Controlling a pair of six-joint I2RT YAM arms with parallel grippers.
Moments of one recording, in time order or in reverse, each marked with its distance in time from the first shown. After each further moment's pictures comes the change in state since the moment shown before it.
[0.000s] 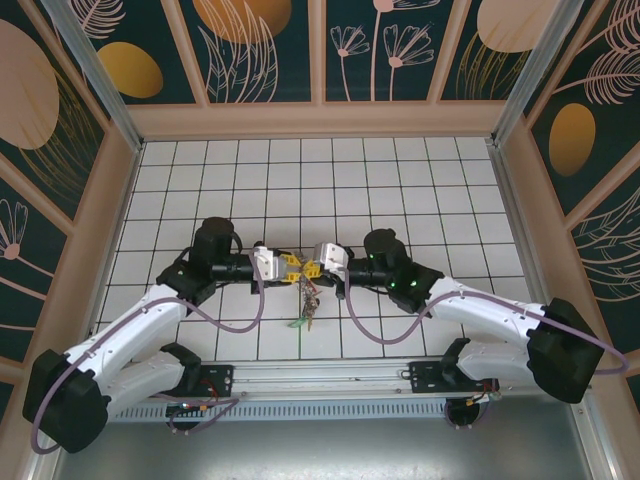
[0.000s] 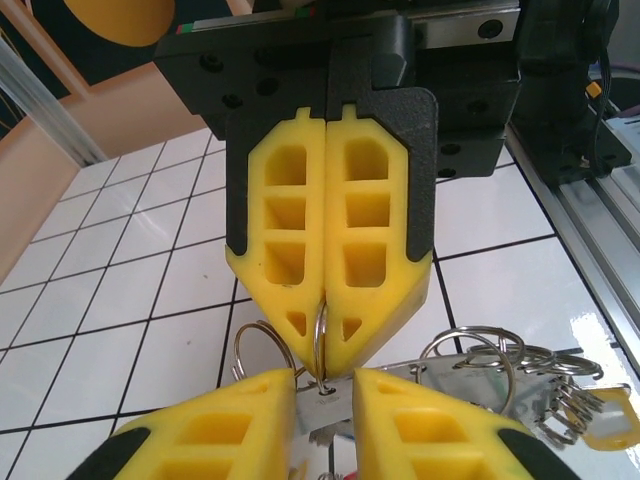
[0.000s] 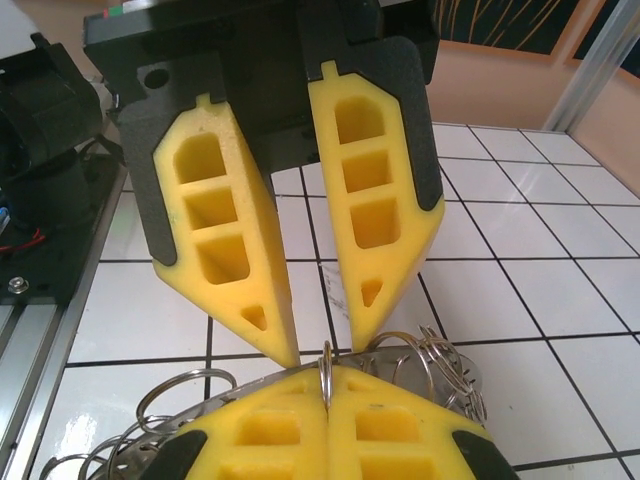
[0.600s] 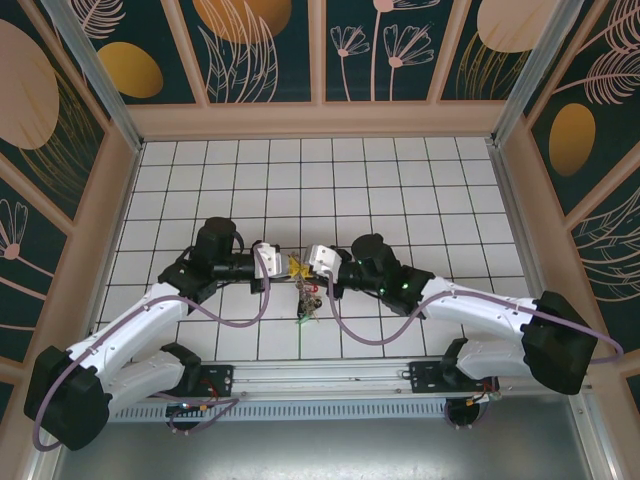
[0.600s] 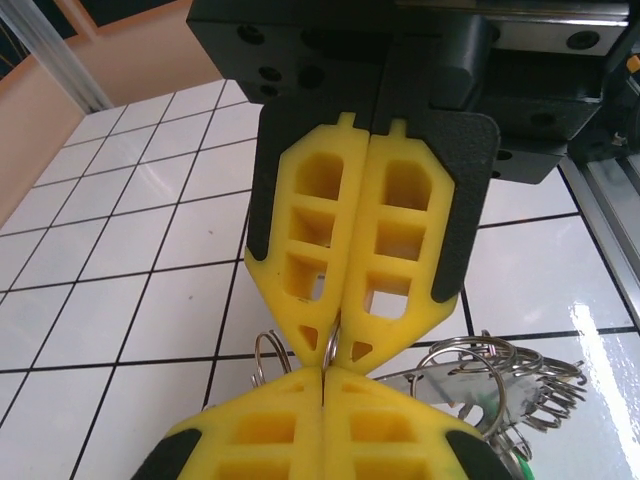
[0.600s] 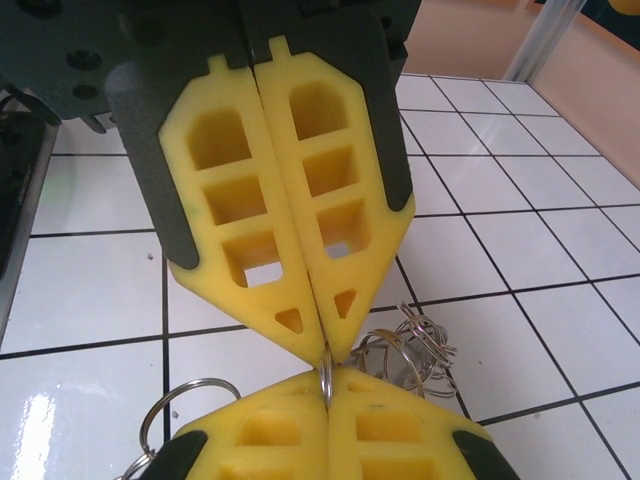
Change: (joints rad) left arm 0.003 0.012 0.000 -0.026 -0.078 -0.034; right arm 0.076 0.045 0.026 -0.033 0.202 0.001
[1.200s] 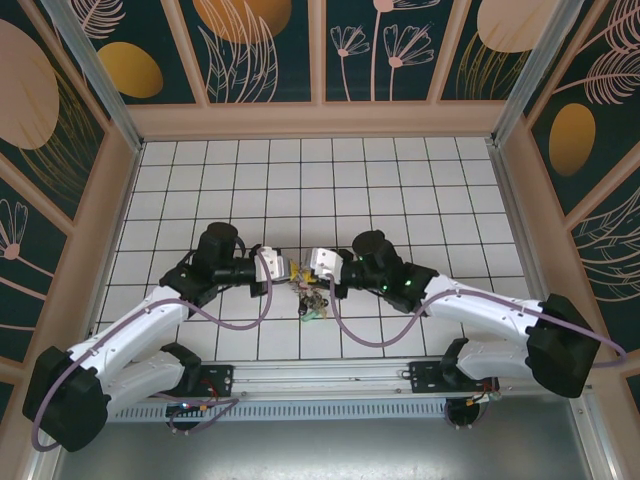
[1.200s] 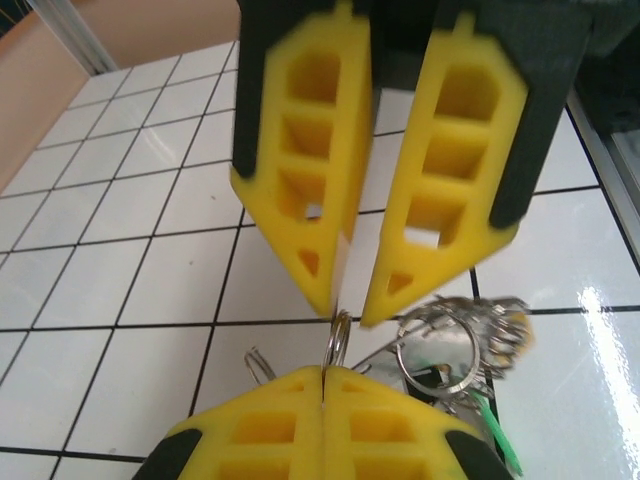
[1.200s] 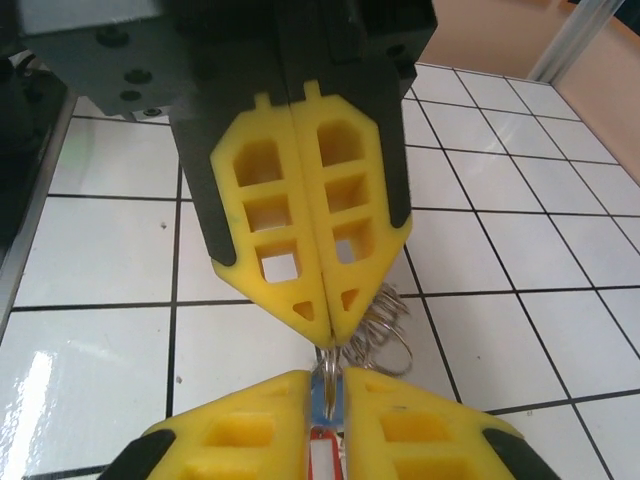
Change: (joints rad) left arm -0.012 -0.012 -0.043 0.001 -0.074 -0.011; right arm -0.034 -0.027 0.027 -0.120 -0.063 -0.111
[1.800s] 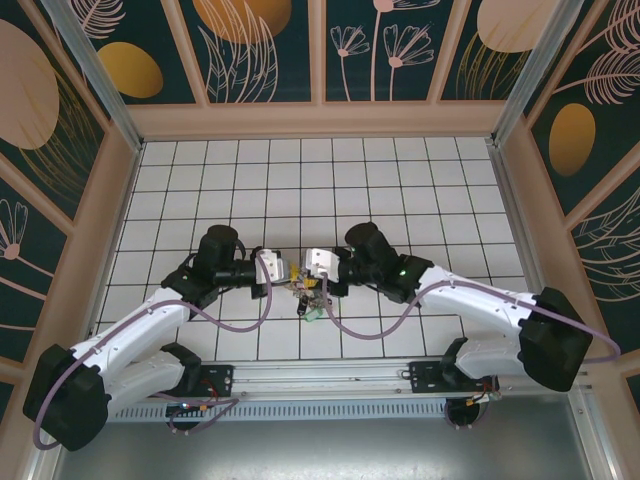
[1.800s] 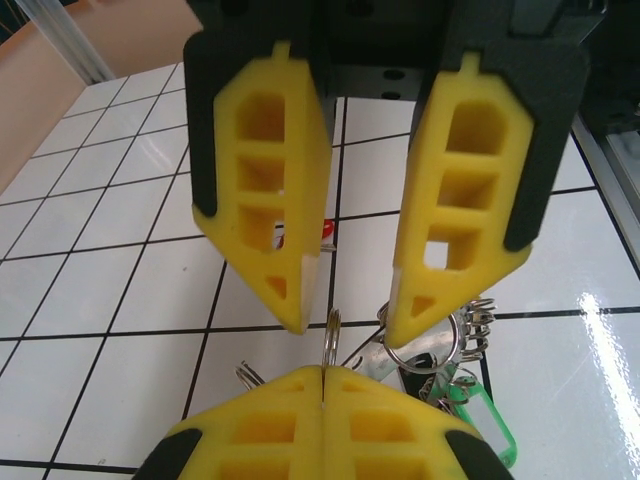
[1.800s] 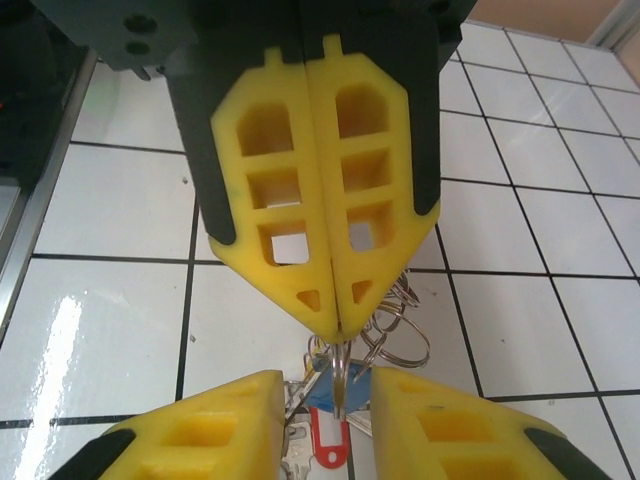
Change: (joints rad) left arm 0.000 0.006 -0.031 0.061 0.023 -0.005; right arm -0.023 0.076 0.092 -0.150 -0.051 -0.091
